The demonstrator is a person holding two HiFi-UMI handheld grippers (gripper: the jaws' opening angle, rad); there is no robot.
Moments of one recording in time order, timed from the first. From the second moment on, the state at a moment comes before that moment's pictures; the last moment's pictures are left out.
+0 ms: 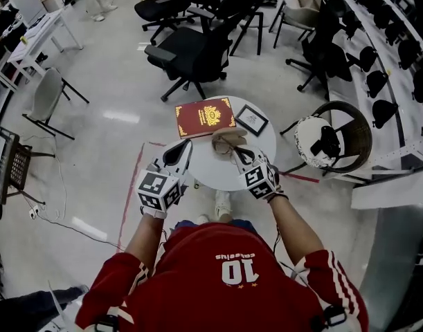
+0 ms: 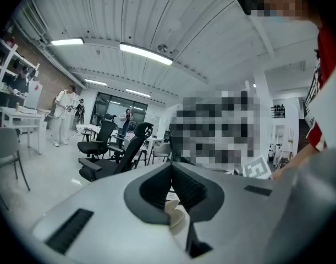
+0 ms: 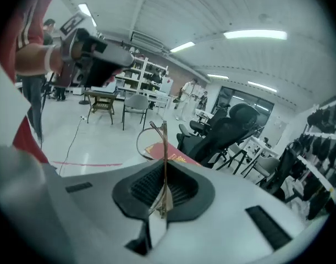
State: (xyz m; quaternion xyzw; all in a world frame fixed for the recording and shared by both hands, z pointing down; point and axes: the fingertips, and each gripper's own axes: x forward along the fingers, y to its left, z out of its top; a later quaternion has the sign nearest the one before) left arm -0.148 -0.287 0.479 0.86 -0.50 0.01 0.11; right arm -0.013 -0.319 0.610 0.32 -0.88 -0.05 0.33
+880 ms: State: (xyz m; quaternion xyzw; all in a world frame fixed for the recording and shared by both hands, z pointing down) left arm -0.135 -0.243 0.378 0.89 -0.45 -0.05 0.05; right arm 0.025 -0.237 0.399 0.44 -0.90 0.04 0.00
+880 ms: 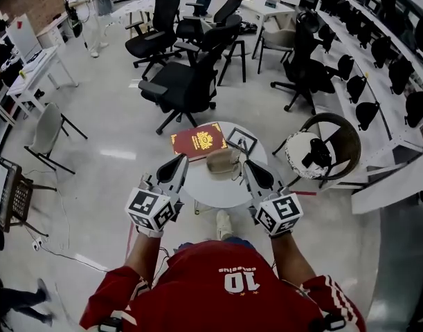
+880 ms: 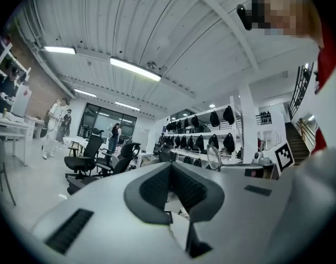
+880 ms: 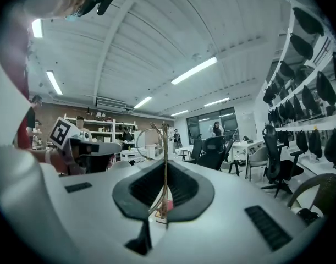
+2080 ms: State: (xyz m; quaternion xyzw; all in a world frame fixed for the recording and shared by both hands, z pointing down) left arm -0.049 -0.201 0.349 0.88 -0.47 -0.06 0.04; right arm 0.138 -0.196 0.345 0.46 -0.89 0.02 -0.04
